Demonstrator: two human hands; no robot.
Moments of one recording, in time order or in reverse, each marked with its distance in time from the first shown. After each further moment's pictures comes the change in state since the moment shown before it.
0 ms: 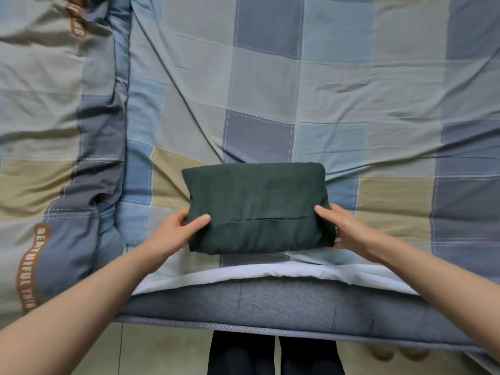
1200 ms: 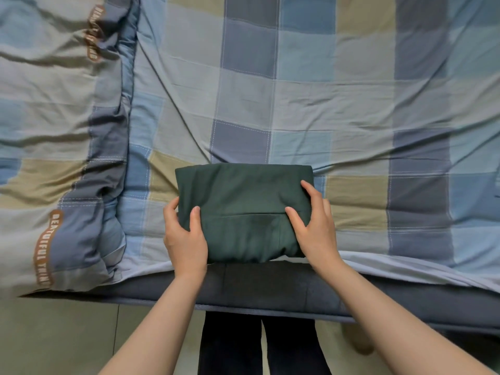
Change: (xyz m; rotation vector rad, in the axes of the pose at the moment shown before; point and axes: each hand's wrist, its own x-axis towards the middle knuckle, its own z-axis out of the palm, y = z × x) left_hand -0.080 0.024 0.108 -0.052 0.832 0.408; right_hand -0.068 0.012 0.051 -0.422 0.724 -0.657
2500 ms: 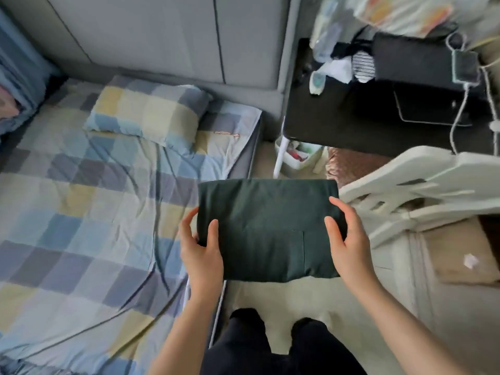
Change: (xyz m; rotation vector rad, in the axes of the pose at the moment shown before) left_hand -0.334 0.277 -0.205 0.014 -1.366 0.659; right_hand -0.564 -0.207 -0.203 0.304 1.354 0.644
